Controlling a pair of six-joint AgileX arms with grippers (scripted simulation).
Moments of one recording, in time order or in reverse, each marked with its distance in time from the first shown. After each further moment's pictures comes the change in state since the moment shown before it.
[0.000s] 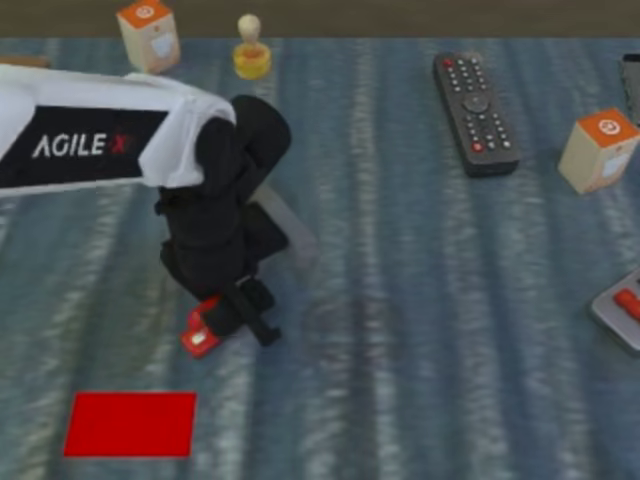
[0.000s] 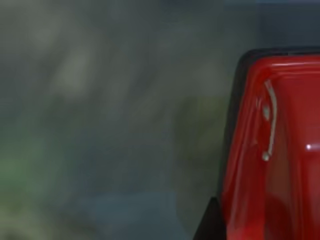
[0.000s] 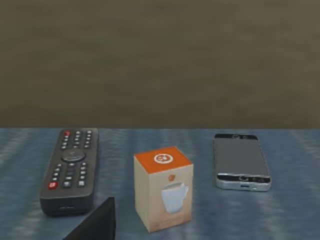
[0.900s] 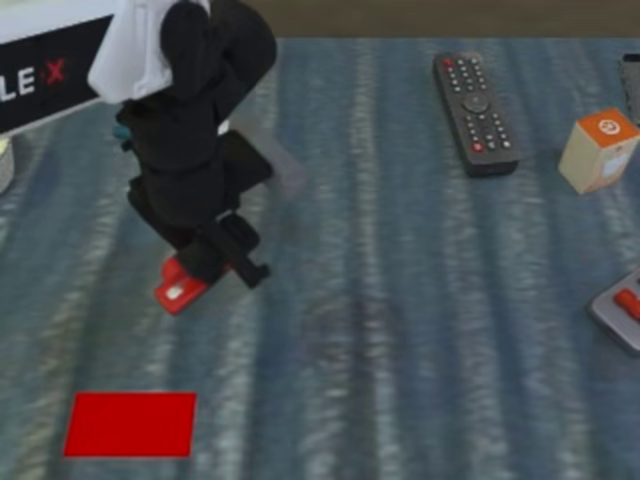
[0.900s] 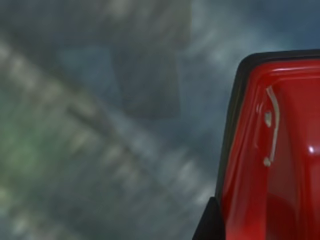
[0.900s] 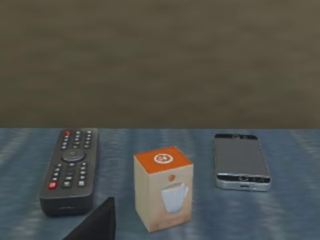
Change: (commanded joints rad) left arm 0.013 -0.119 0.198 -0.331 -0.005 -0.035; right arm 0.000 0.000 0.000 0.000 0.000 0.000
